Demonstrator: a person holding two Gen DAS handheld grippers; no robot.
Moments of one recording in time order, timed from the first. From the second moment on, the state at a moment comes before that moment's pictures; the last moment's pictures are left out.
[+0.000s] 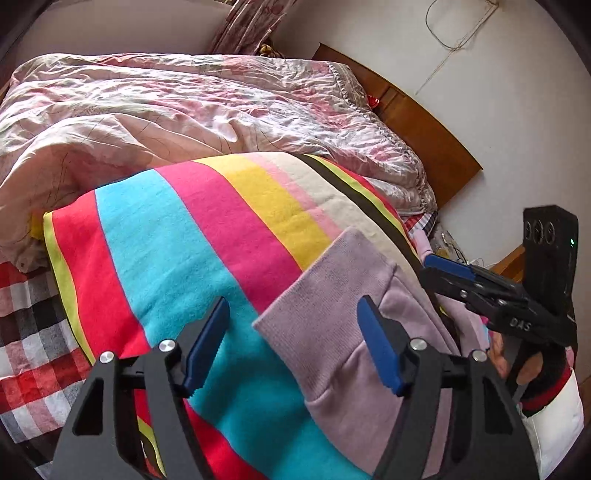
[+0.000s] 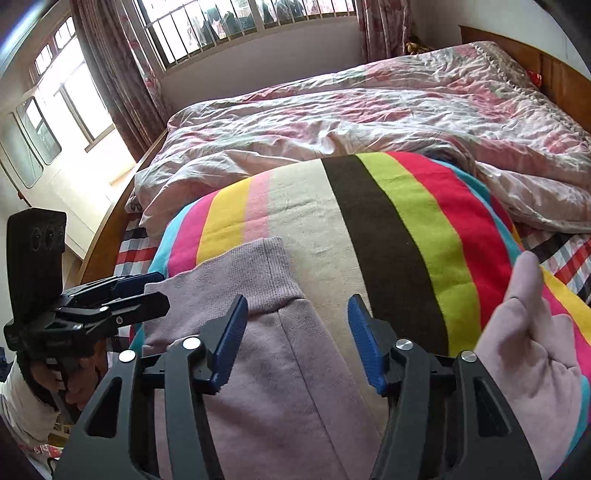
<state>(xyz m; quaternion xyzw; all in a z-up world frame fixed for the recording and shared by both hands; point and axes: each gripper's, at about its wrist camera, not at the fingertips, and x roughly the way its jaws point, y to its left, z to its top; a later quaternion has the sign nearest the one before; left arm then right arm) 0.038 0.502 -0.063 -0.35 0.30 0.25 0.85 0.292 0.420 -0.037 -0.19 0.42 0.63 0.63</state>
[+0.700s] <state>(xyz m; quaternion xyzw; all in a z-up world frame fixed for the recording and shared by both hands) 0.046 0.496 -0.064 -0.26 0.33 0.34 0.84 0.291 0.398 -0.020 -0.15 0.40 0.59 0.69</state>
